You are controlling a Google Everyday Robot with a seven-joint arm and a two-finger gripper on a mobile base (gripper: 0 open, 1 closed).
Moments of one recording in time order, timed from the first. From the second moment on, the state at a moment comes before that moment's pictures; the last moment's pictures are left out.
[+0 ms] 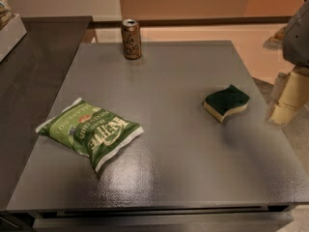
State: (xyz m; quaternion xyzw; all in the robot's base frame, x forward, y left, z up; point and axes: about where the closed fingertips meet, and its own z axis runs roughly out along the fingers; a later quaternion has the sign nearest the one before) arm 0.438 -0.217 0.976 -0.60 0.78 -0.03 0.16
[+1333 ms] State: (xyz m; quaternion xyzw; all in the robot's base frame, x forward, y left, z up) arm 0.522 -0.209 0.942 -0.64 0.76 -0.02 0.13
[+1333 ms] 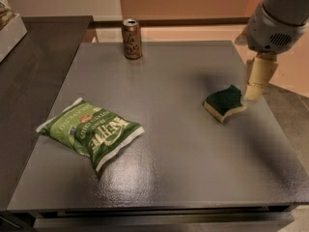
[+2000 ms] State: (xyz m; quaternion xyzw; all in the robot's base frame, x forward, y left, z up) arm 0.542 -0.225 0.900 -0.68 0.73 0.01 0.09
